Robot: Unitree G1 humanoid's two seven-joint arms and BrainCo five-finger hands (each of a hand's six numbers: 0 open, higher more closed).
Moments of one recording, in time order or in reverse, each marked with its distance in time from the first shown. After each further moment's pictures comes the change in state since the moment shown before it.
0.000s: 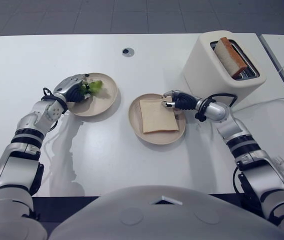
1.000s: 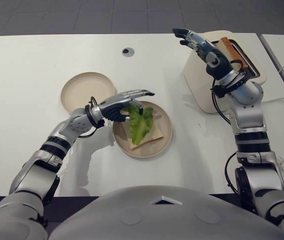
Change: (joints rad) left arm 0.098 -0.175 -0.208 -0.236 -0.527 -0.563 -0.363; right arm -0.009 0.036 -0.320 -0.387 0.320 0.052 0.010
